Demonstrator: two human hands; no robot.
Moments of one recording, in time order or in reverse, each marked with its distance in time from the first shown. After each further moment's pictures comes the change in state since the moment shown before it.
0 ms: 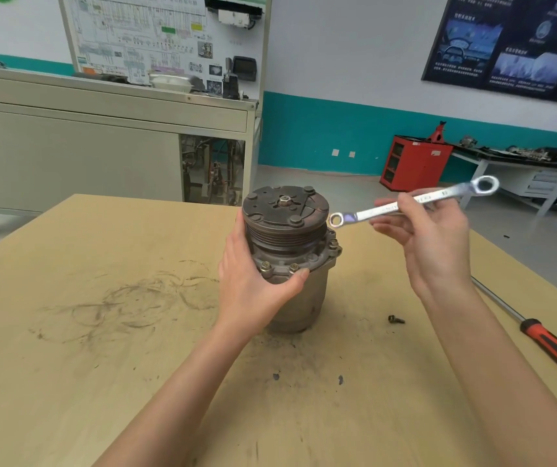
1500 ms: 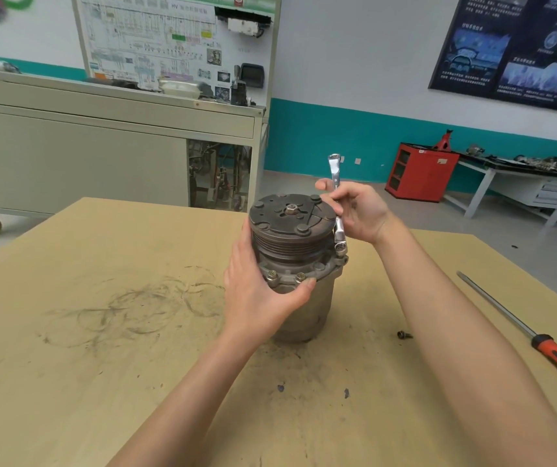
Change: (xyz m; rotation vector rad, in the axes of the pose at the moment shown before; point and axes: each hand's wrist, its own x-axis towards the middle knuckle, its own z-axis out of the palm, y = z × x) left_hand 0.002 -0.005 0.002 0.017 0.026 0.015; right_hand 0.091 0.053 0.055 0.143 -0.751 0.554
